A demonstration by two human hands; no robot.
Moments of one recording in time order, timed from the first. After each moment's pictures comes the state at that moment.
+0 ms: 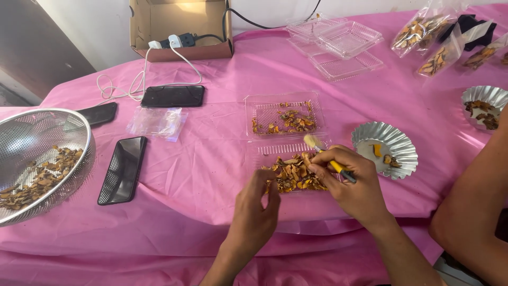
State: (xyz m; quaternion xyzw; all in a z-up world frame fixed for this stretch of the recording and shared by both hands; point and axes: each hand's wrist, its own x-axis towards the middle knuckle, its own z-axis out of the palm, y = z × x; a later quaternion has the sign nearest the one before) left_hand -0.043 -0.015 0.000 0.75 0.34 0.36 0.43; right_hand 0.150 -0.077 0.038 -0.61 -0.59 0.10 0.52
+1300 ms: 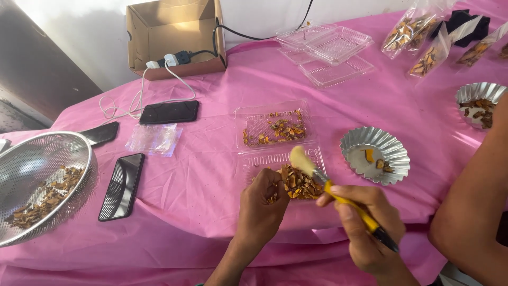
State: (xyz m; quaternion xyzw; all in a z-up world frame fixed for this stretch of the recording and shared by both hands) left_hand 0.004 -0.012 0.000 0.71 0.39 0.34 0.48; right_hand 0.138 -0.138 0.031 -0.49 -0.52 0.09 0.69
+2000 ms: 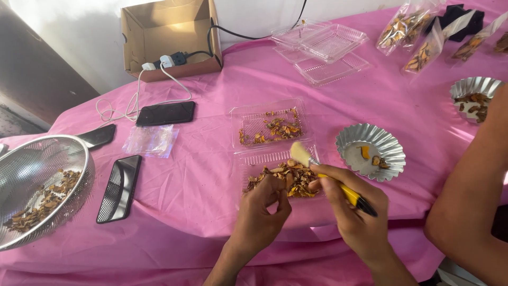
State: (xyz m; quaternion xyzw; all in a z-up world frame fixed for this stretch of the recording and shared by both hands) left_hand -0.003 -0.022 0.007 0.75 0.27 0.34 0.49; right_hand 0.138 -0.122 0.056 -0.59 -0.46 0.14 0.65
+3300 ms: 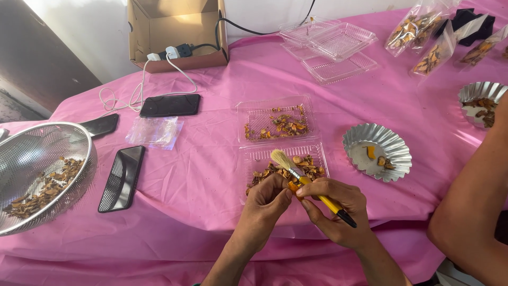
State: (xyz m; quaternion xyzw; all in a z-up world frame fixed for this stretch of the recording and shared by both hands) left_hand -0.009 -0.020 -0.005 0.55 0.20 0.33 0.74; right_hand 0.146 -0.106 0.009 -0.47 -0.62 0.13 0.61
